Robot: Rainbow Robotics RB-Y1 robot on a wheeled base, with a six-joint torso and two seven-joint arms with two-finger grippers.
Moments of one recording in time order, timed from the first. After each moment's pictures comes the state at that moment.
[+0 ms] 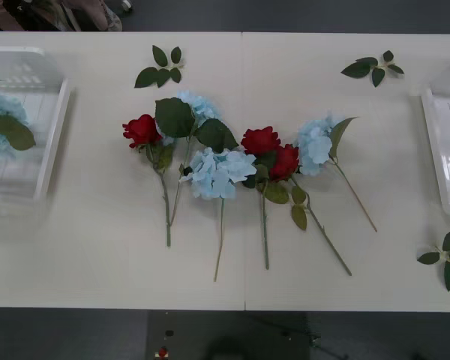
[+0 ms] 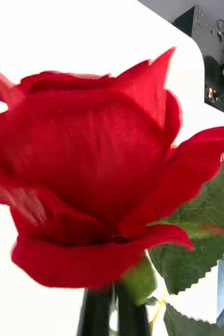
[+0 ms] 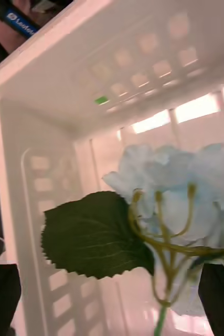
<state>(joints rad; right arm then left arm) -1.08 -0.90 0.84 -0.47 -0.66 0.69 1.46 -0.71 1.21 -0.66 -1.19 0.79 0.73 -1.50</state>
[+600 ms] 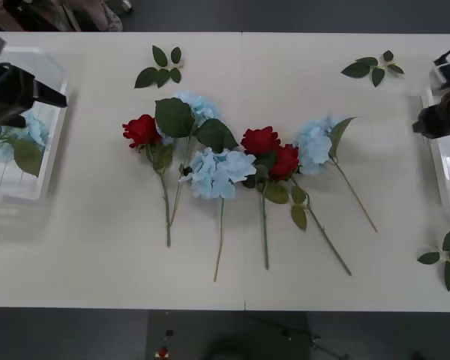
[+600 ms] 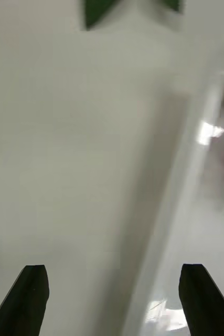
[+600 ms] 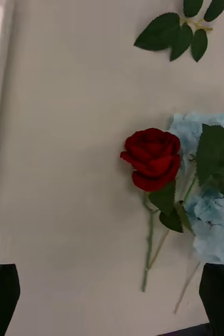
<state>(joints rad) -0.86 -1.10 0.84 -1.11 -1.13 0.78 1.57 -0.71 1.24 -0.48 -1.49 1.57 1.11 -1.10</state>
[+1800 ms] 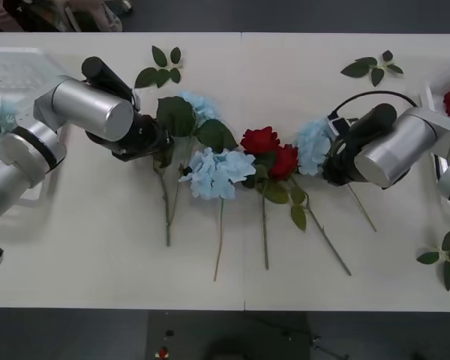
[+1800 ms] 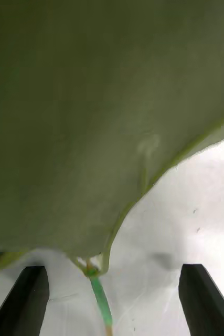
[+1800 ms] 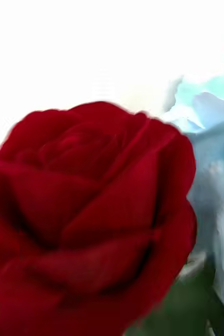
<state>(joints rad) -0.76 -0.77 0.84 -1.28 -0.70 0.96 1.21 -0.89 0.55 -0.66 -1.02 0.83 1.00 -0.87</state>
